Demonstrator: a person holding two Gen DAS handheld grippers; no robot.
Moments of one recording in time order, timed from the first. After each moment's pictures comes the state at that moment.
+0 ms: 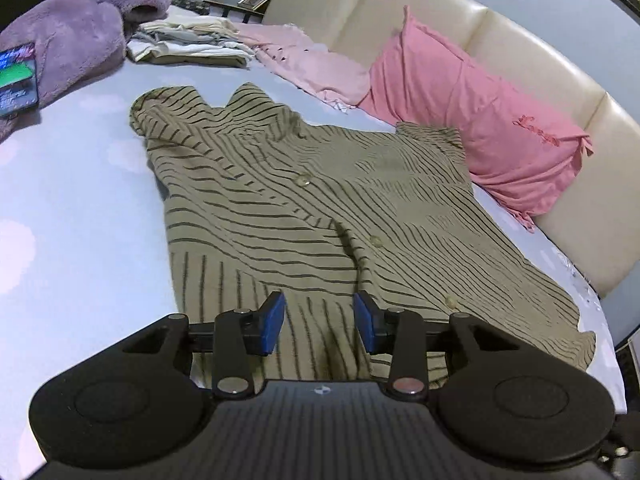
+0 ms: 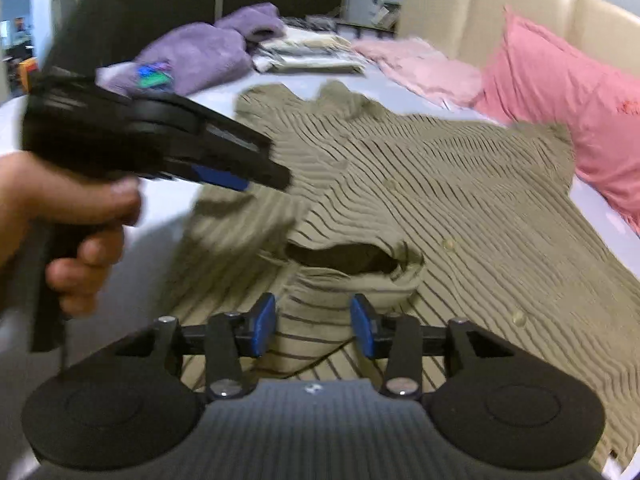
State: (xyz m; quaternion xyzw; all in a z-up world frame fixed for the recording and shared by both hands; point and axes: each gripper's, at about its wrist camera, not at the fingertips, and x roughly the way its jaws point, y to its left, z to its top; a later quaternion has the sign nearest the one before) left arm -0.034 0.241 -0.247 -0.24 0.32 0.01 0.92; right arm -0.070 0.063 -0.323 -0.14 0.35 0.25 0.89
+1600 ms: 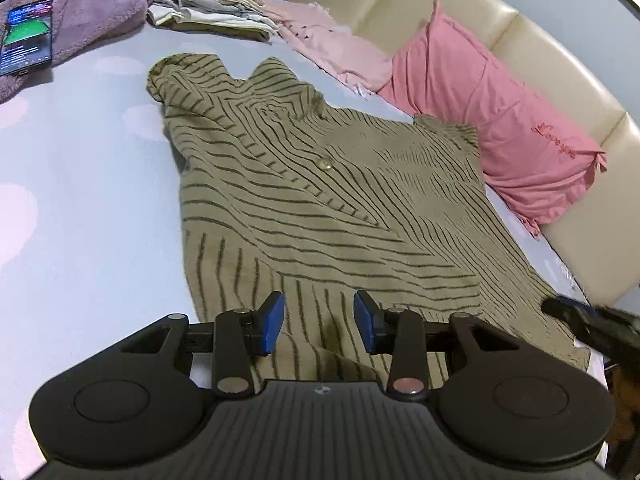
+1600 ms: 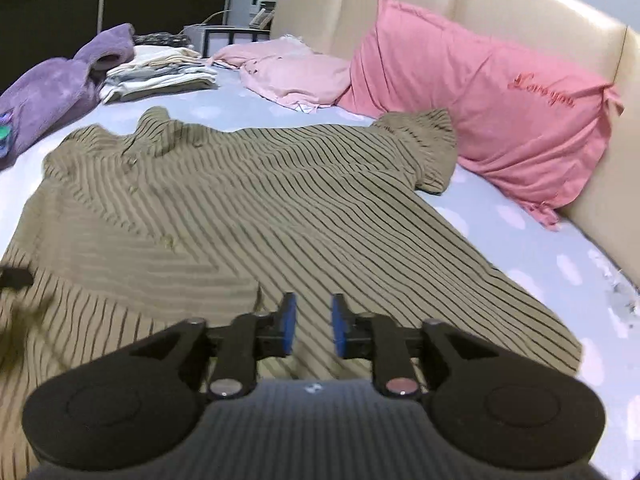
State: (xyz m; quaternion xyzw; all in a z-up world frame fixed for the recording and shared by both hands) left arm -0.025 0.252 -0.258 -0.26 0.35 0.02 0.90; right arm 0.017 -0.026 -0.279 -0.14 0.31 0.12 0.93
